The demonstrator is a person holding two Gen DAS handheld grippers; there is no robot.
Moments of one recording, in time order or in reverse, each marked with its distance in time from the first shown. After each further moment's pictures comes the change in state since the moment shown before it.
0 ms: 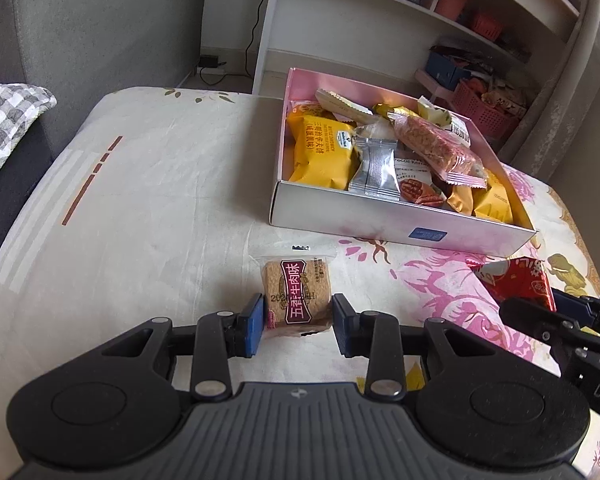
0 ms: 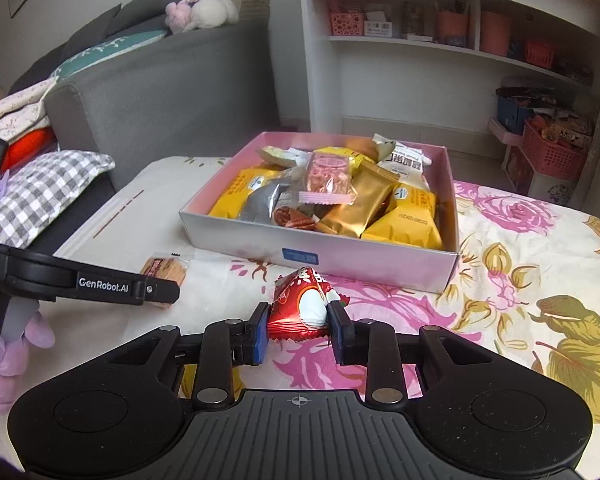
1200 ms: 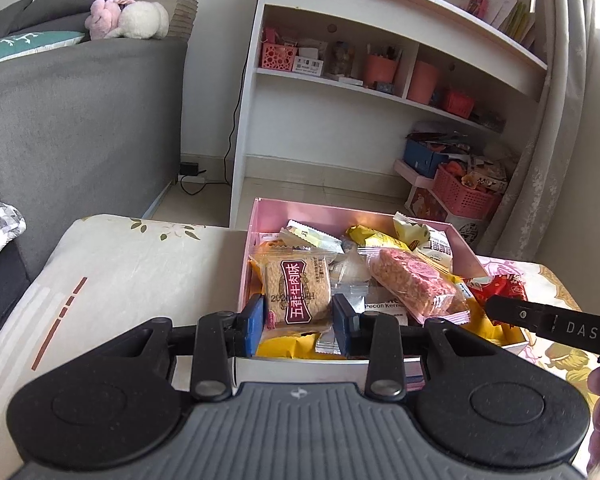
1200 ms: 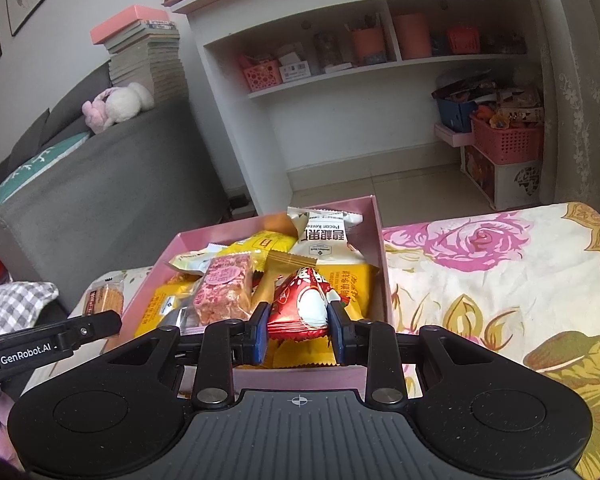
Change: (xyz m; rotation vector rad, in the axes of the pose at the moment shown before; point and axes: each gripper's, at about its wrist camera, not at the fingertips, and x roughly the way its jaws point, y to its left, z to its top) left arm 0.018 -0.025 0.042 0.068 -0.320 -0.015; right arm 0.049 -0.070 0.038 0.263 -0.165 -0.041
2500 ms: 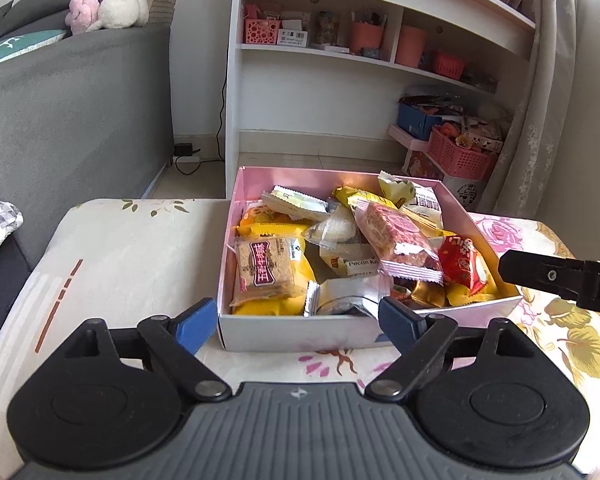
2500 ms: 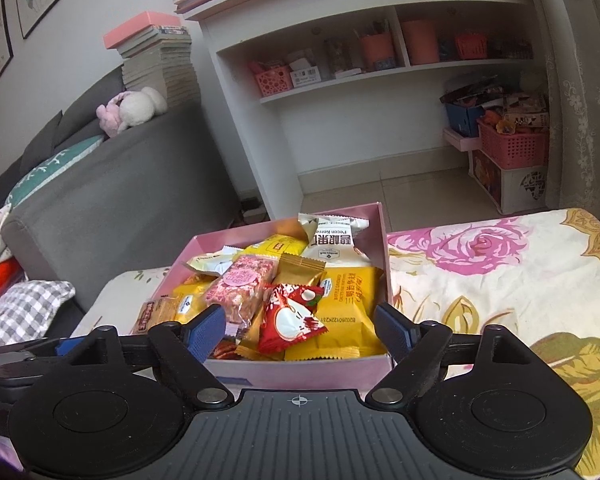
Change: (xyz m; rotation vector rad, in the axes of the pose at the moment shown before) left arm -0.014 -0.014 -0.007 0.070 0.105 0.007; right arm -0.035 0.004 0.000 -0.019 0.019 0.028
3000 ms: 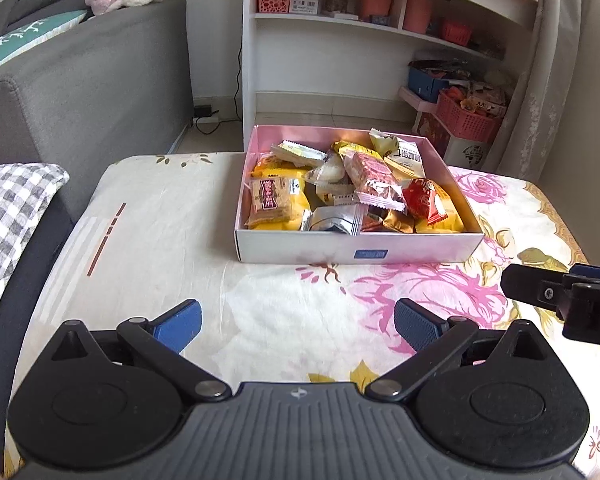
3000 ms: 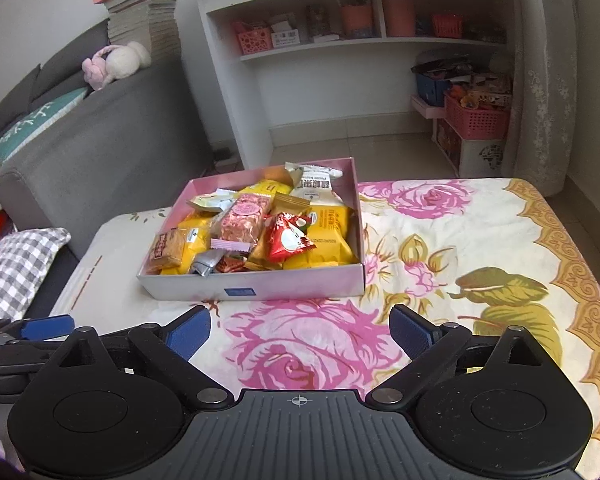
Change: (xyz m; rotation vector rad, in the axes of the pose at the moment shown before) left arm -0.061 -0.017 -0.019 -0.014 0.134 0.066; right arm -0.065 0.039 -0.013 -0.048 0.156 -0.148
